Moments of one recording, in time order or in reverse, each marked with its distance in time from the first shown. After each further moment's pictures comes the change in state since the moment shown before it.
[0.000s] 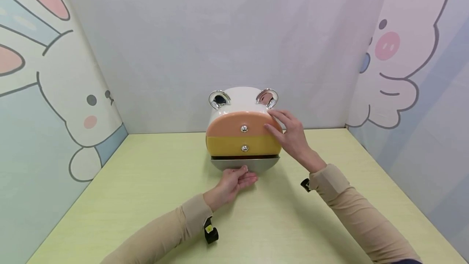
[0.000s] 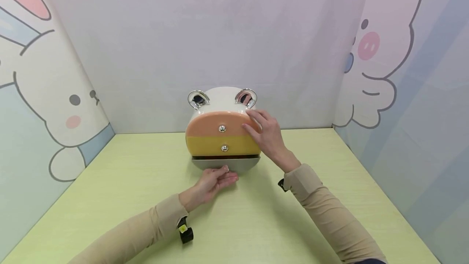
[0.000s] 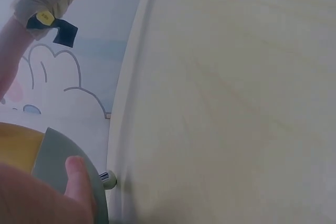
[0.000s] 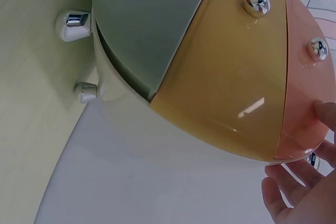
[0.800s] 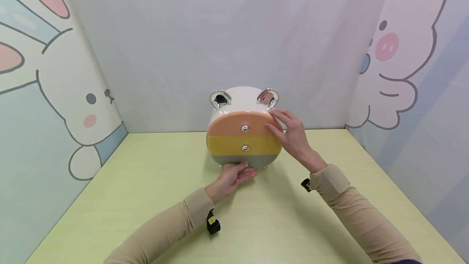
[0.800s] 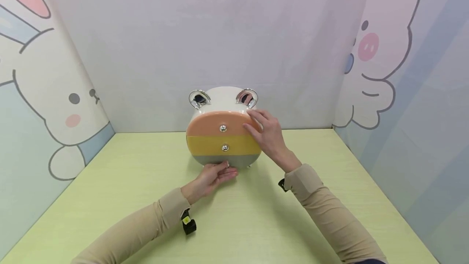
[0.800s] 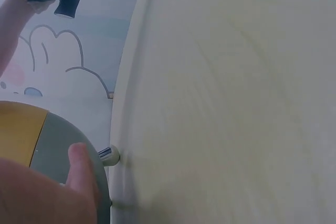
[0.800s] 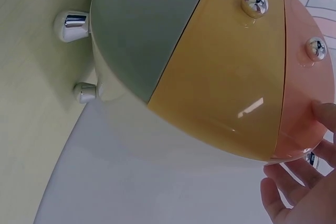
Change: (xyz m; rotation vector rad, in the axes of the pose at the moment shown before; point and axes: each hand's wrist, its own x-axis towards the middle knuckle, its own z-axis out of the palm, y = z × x) left_hand 0.018 0.007 -0.004 -0.003 0.014 -0.002; right_hand 0.001 0.001 0.001 -0.003 0.004 0.013
